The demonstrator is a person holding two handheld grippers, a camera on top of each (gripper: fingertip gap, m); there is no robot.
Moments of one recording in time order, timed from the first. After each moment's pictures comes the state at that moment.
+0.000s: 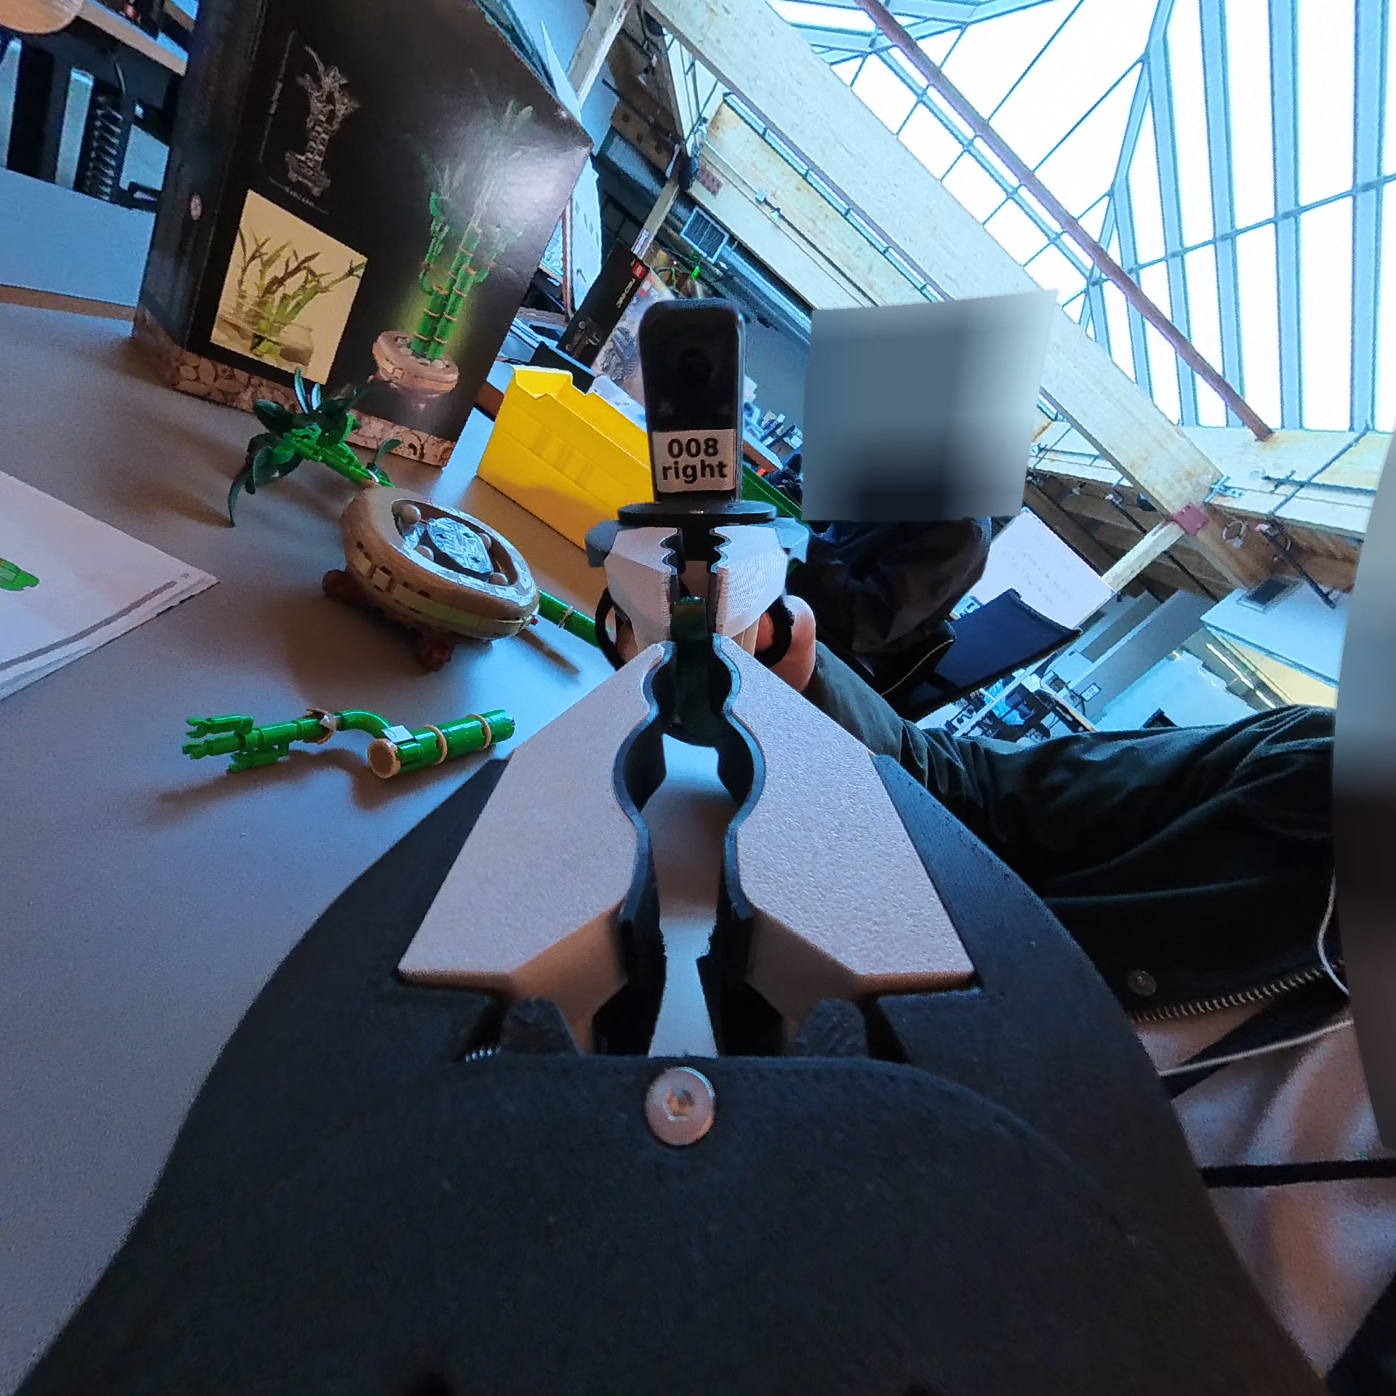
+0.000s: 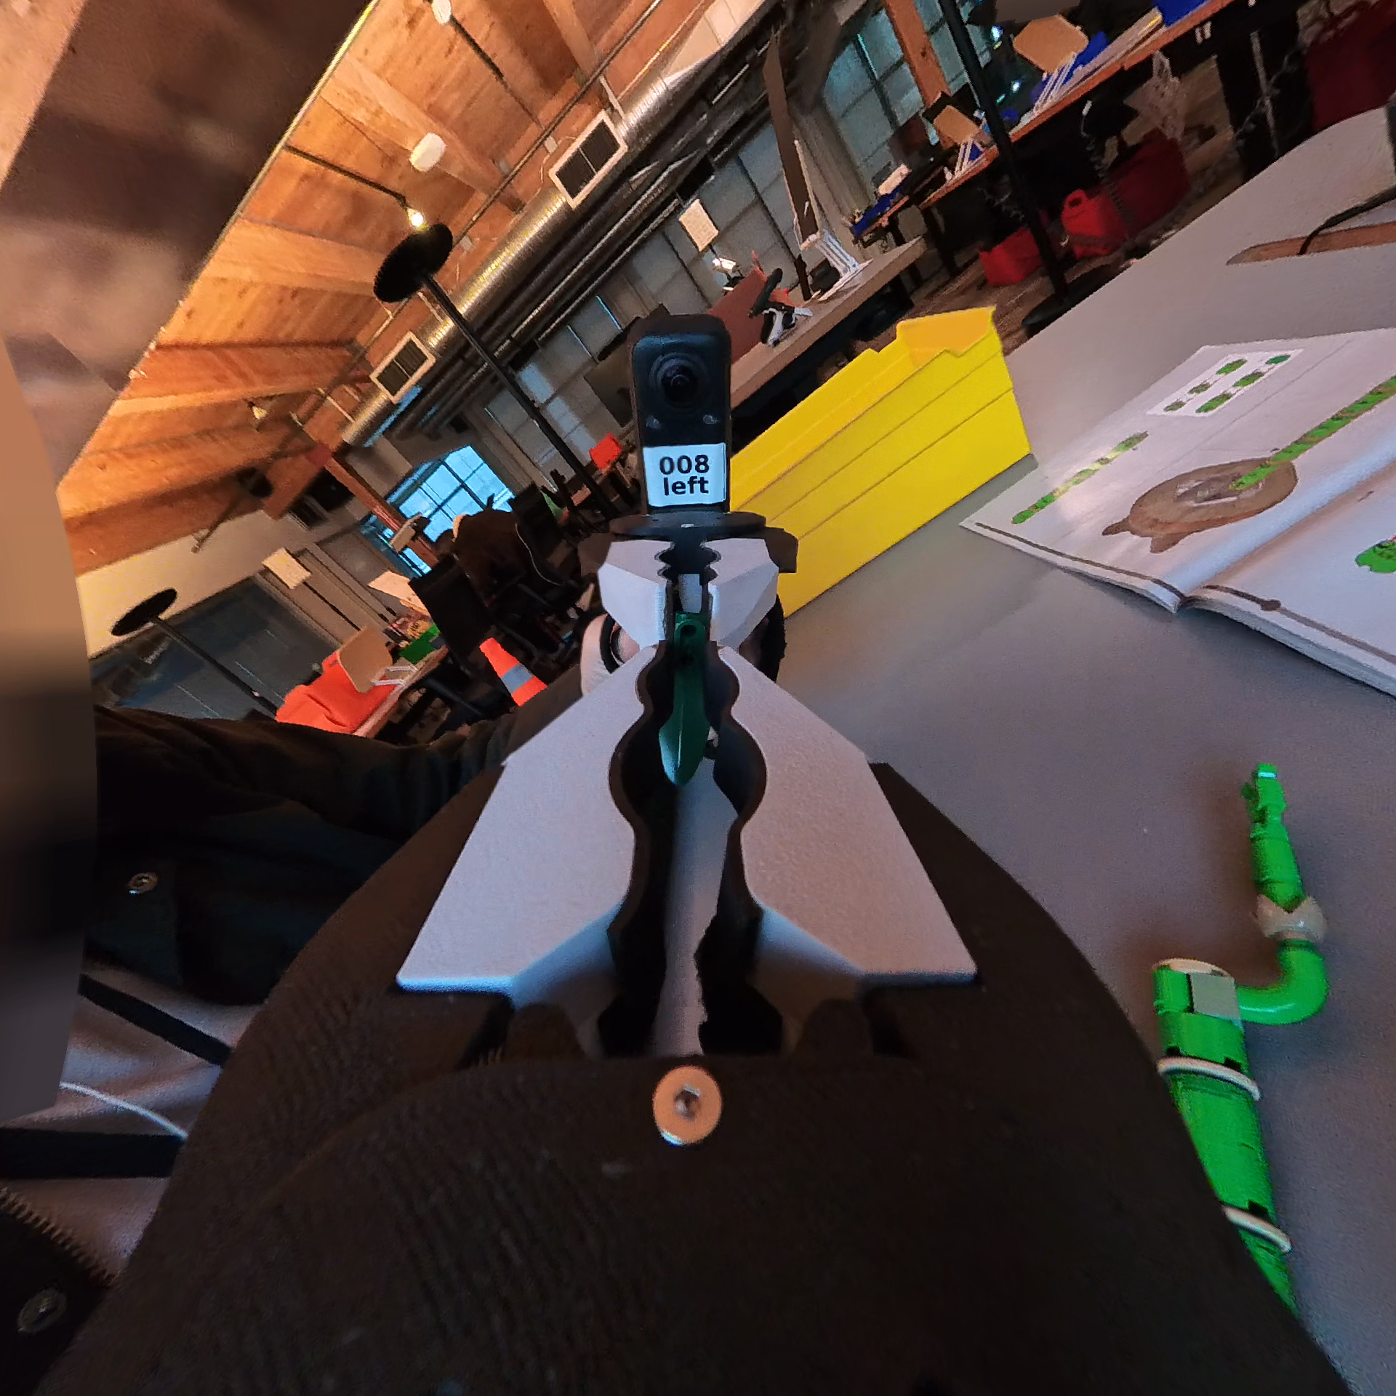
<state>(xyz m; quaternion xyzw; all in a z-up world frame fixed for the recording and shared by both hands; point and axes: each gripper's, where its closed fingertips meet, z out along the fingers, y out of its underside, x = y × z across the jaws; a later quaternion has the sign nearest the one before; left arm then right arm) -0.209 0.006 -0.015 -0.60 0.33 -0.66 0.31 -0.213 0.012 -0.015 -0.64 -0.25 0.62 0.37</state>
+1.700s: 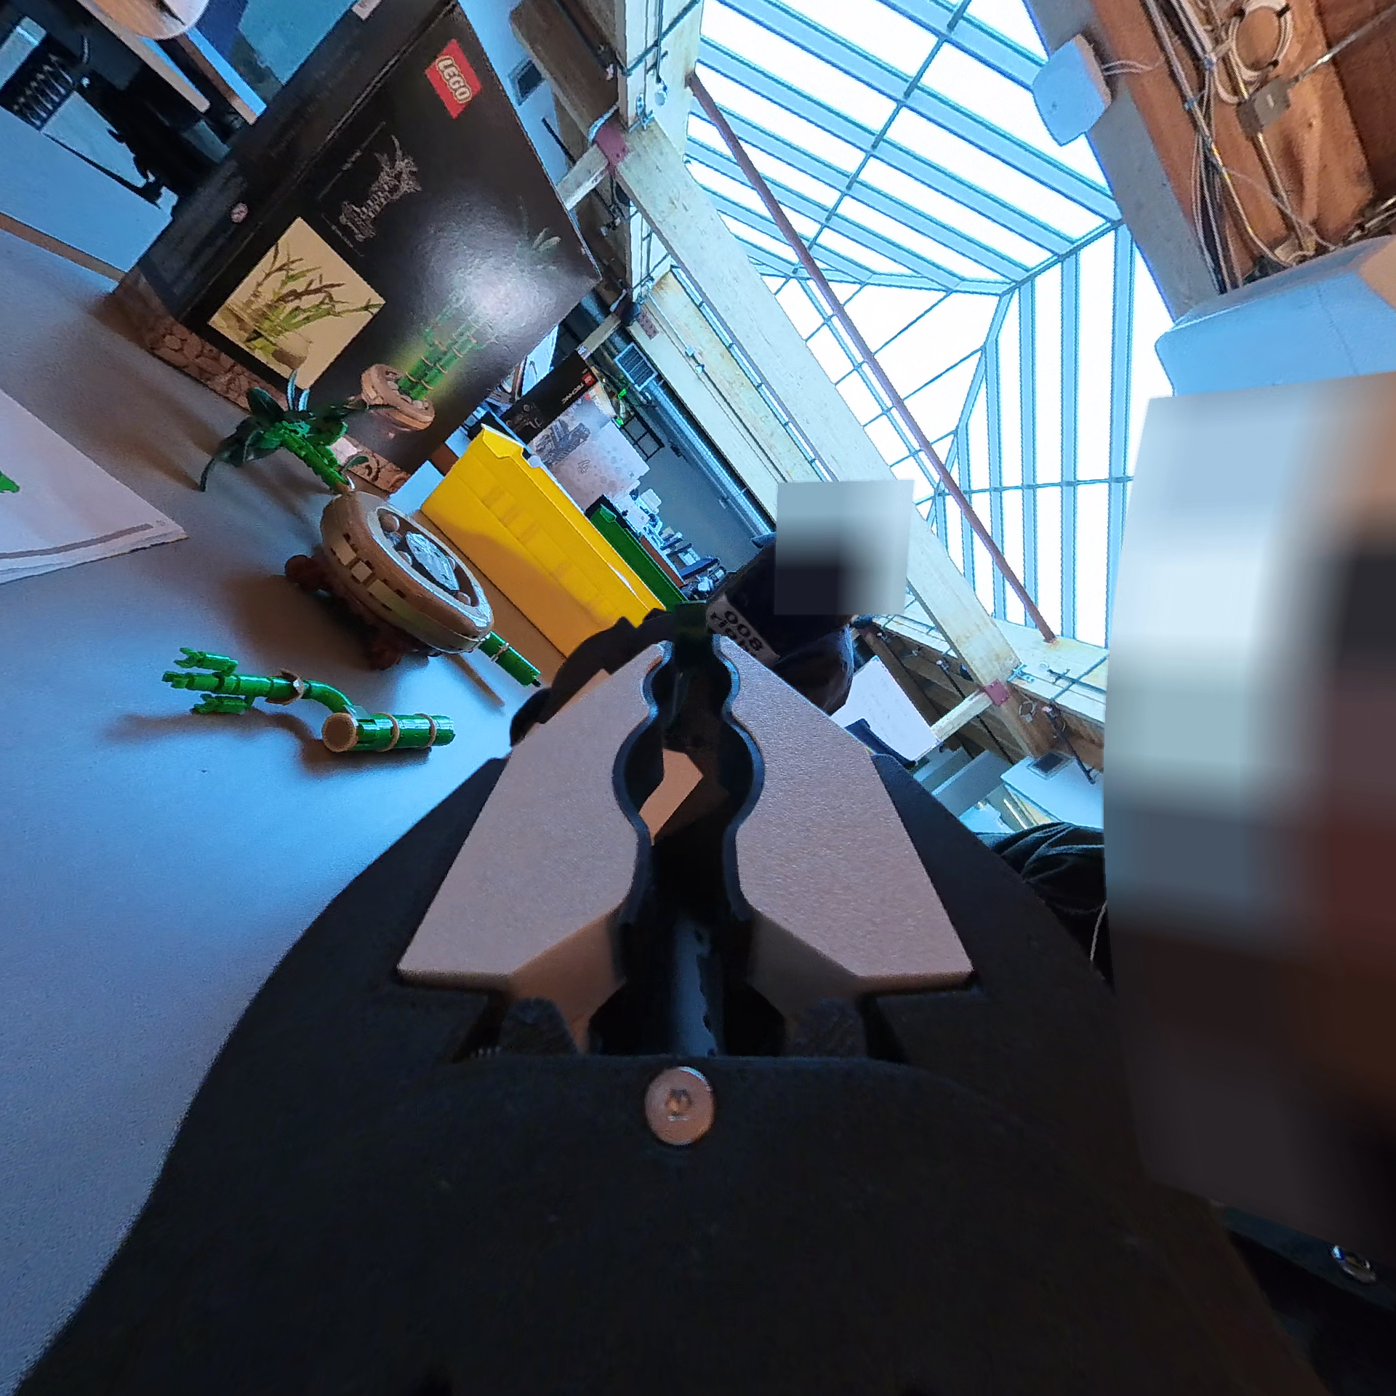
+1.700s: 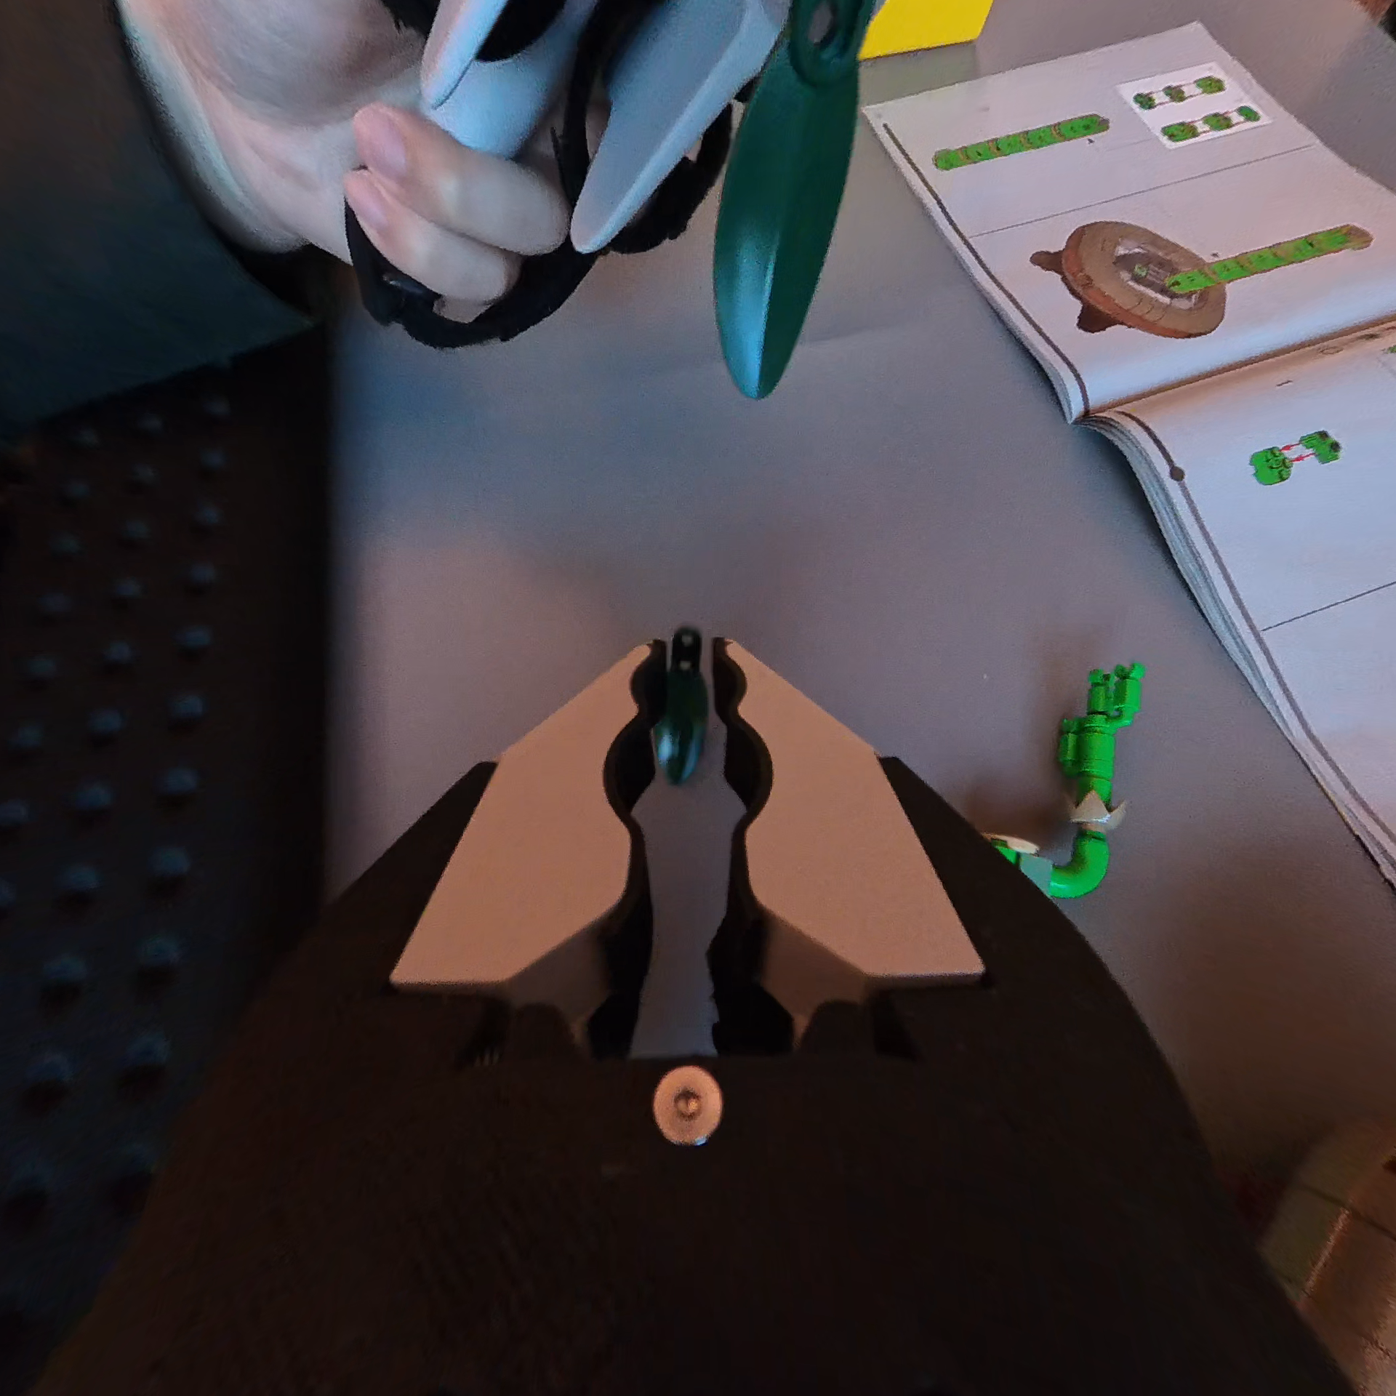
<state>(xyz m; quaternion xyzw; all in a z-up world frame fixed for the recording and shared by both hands) -0.246 0.026 -0.008 -0.57 0.21 -0.75 0.25 -0.236 0.001 -0.125 -0.74 -0.50 0.26 0.35</state>
